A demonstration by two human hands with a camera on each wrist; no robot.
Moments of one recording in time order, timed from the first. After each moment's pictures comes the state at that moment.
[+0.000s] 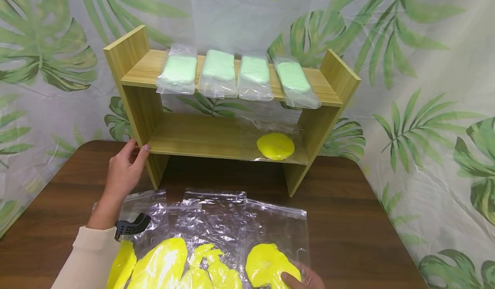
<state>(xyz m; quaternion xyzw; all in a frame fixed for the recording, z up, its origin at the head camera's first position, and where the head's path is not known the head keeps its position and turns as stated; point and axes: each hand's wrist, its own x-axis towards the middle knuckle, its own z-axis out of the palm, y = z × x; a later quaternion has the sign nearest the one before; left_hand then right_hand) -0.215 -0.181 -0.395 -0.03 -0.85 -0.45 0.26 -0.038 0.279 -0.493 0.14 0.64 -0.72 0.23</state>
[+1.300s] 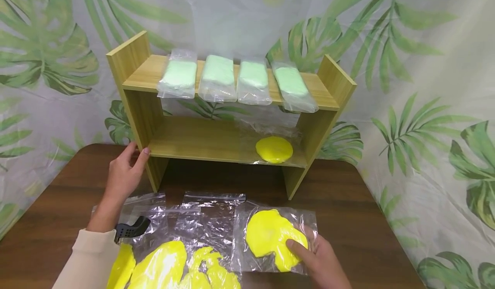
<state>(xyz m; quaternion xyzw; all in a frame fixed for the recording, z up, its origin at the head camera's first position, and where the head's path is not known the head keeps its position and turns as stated) -0.214 -0.180 -0.393 -0.03 -0.85 -0.45 0.26 -0.069 0.263 -0.387 0.08 0.75 -0.64 0.15</state>
